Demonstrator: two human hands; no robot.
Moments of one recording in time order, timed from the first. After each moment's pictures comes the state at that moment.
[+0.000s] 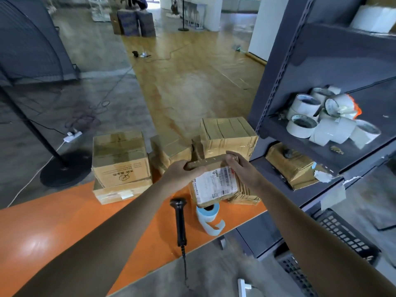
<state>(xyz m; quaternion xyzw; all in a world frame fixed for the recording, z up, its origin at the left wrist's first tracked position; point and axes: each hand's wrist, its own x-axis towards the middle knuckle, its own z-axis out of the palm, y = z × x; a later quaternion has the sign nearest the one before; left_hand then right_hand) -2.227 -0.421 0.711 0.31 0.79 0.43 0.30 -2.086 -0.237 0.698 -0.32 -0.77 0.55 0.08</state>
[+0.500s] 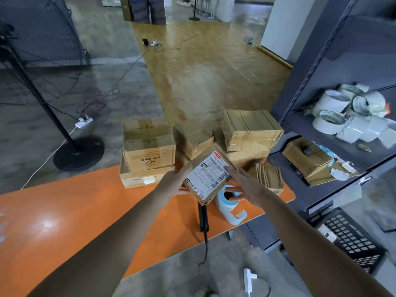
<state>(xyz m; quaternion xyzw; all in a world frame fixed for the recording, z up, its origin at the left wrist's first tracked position) -2.254 -0.512 0.665 0.12 0.70 0.57 0.42 -2.105 -0.317 0.668 -0.35 -0.65 0.67 -0.04</state>
